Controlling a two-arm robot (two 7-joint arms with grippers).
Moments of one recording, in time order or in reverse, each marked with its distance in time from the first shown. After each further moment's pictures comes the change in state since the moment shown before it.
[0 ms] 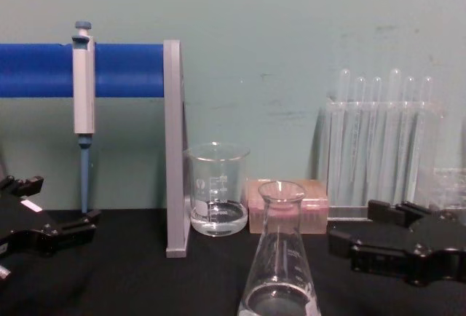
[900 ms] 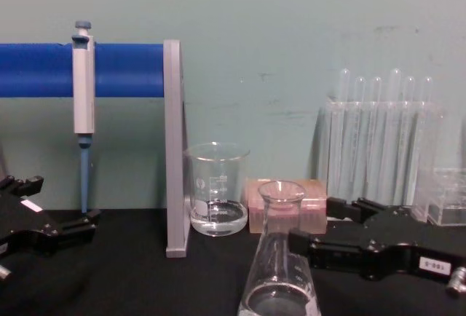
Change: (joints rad) left arm 0.000 0.000 0.000 0.000 0.000 0.000 0.000; right arm 0.112 -0.058 -0.071 0.121 -0.014 -0.027 0.058
